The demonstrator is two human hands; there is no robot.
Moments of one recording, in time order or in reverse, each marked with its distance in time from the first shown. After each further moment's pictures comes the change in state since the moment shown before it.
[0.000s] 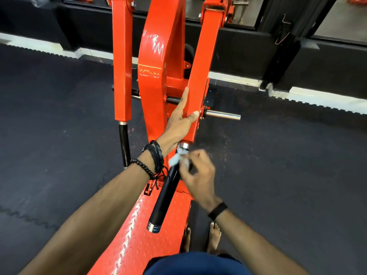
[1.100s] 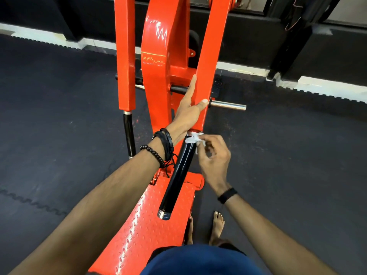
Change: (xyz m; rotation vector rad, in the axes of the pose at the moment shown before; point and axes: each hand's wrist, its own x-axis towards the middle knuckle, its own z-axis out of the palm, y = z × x) left_hand -0.001 0.000 0.011 -0.044 0.015 -0.025; right_hand 0.005 0.010 -0.012 0.000 0.182 0.120
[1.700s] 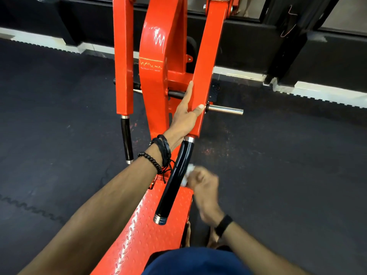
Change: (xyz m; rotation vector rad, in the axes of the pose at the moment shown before) left_hand -0.001 -0.003 0.003 -0.007 -0.008 -0.013; right_hand -0.061 -0.003 -0.005 0.392 -0.264 0.696
